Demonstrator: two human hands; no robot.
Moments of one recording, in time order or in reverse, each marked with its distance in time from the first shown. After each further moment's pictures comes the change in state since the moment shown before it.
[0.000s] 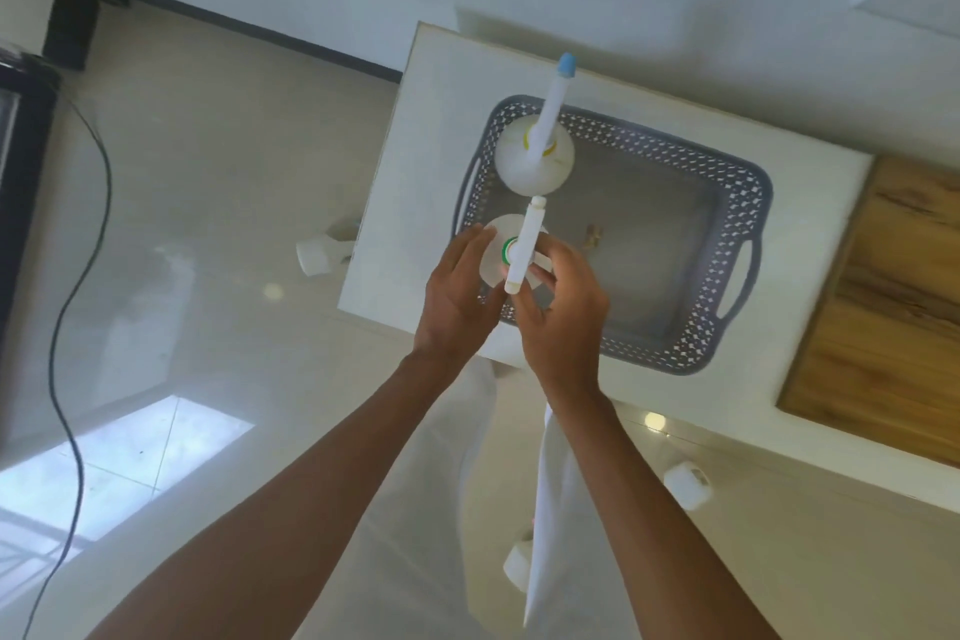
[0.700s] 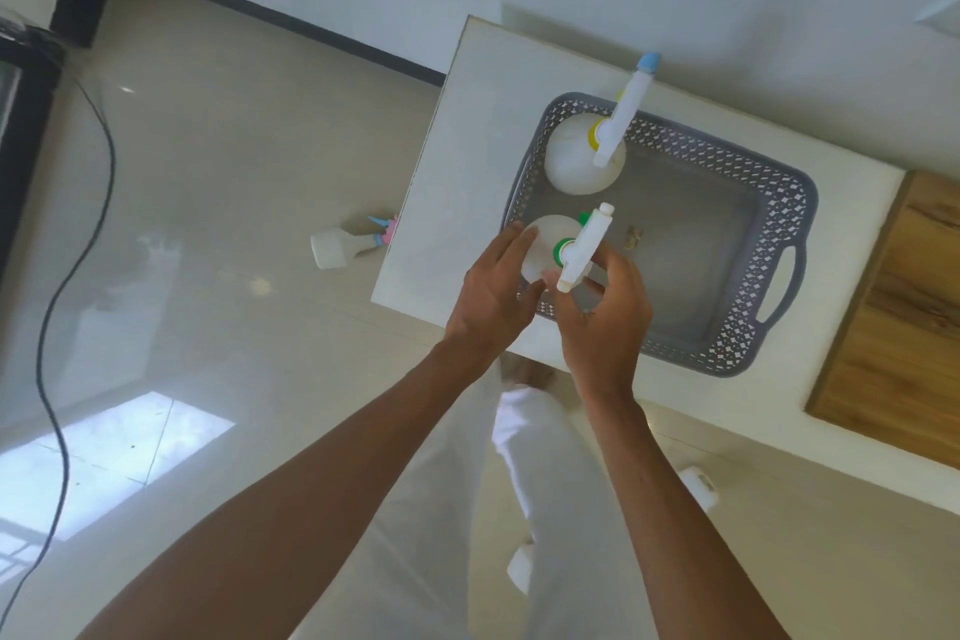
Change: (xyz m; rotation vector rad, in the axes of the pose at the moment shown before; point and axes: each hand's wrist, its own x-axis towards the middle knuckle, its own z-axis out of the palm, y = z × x) left_hand -0.002 -0.016 -0.022 -0.020 -0.081 0.031; right_hand -0.013 0.003 0.028 -0.066 0.099 0.134
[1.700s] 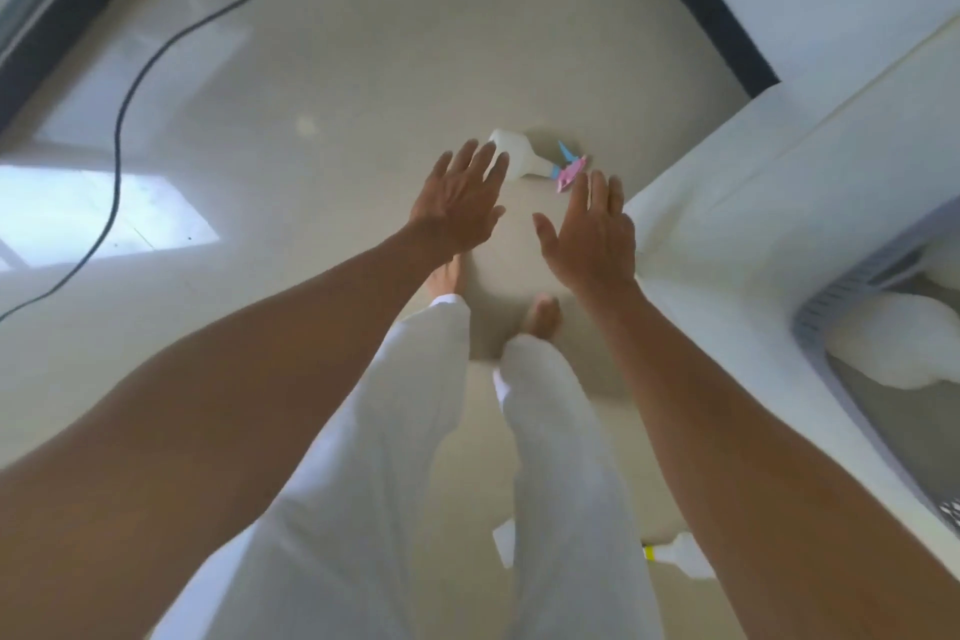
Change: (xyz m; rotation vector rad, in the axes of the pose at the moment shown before) left_hand -0.083 -0.346 -0.142 0.538 -0.276 -0.366; right_hand -0.086 -0.026 0.321 -0.978 -0.730 -0.510
